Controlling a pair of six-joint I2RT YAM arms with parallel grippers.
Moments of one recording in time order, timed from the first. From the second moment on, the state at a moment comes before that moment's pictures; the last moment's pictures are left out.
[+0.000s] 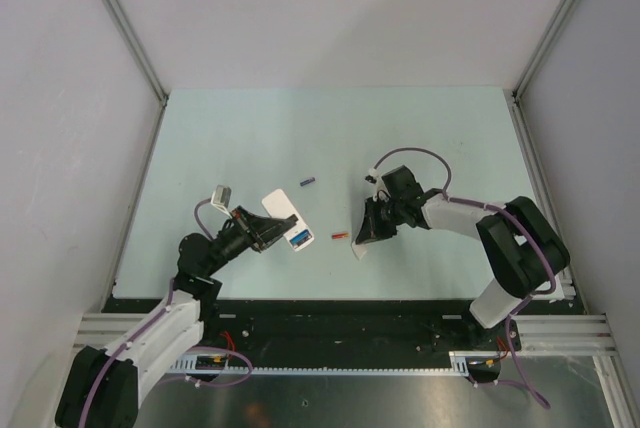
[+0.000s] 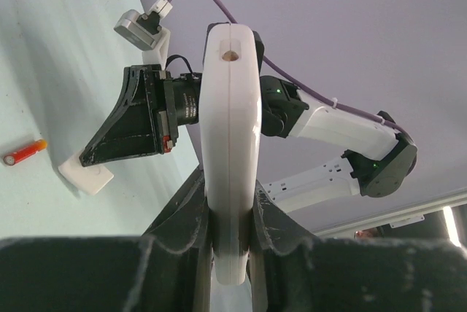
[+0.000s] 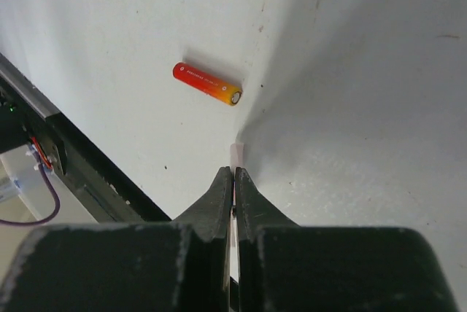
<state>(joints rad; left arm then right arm) -0.33 0.70 0.04 0.83 0.59 -1.35 0.55 1.63 0.81 -0.17 -0.49 0.49</state>
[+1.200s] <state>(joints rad) -0.33 0.65 0.04 0.81 0.59 -1.35 1.00 1.49 0.81 -0.41 0.28 0.63</state>
